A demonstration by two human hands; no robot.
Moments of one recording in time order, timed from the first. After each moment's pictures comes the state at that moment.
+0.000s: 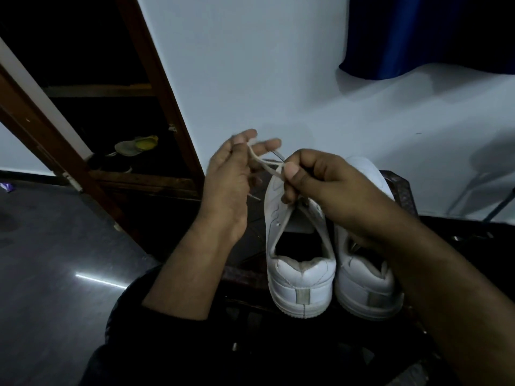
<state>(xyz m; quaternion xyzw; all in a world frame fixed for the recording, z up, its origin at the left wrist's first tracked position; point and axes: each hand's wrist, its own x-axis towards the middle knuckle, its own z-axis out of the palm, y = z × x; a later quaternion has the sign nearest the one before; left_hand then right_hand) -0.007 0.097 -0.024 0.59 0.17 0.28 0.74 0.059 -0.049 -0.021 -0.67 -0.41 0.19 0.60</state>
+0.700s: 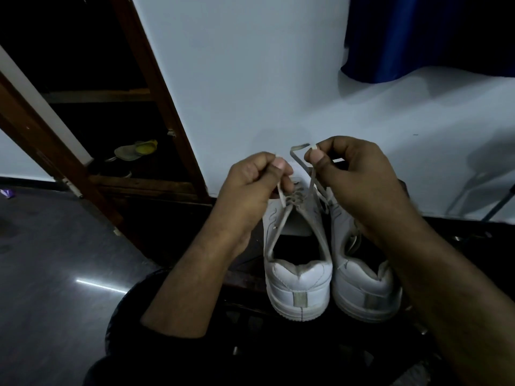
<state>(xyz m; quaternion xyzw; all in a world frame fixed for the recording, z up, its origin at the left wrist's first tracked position) -0.015 0.085 -0.029 0.75 0.08 0.21 0.62 0.068 -0.062 -0.014 -0.78 -0.24 0.02 0.58</state>
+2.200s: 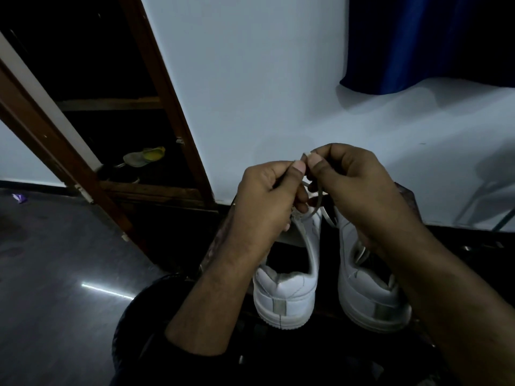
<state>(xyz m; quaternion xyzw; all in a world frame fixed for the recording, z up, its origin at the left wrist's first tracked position) -0.017 0.066 -0.018 0.73 0.13 0.25 0.63 0.059 -0.050 -0.007 -0.70 -0.28 0.08 0.66</state>
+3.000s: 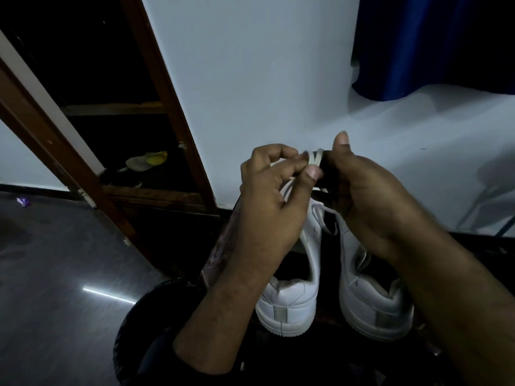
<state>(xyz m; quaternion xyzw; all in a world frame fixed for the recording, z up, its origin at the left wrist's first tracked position) -0.015 0.060 -0.018 0.80 0.06 0.39 0.45 0.056 -0.058 0.009 -0.62 -0.22 0.26 0.71</state>
